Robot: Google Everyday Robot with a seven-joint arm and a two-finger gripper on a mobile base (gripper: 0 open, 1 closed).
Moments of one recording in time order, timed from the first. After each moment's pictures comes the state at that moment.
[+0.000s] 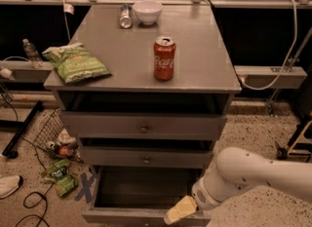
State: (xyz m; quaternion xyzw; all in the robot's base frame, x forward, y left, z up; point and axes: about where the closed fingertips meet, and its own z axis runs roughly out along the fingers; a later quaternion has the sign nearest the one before) arm 0.366 -0.097 0.523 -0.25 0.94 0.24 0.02
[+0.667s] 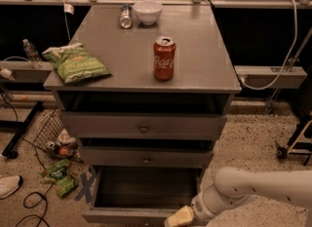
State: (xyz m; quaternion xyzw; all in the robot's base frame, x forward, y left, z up) arm 0.363 -0.107 0.398 -0.16 0.95 0.28 -0.03
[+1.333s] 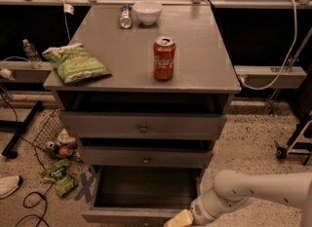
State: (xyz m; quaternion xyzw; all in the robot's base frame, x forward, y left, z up) arm 0.353 -0.102 0.382 -0.15 0.94 0.30 -0.04
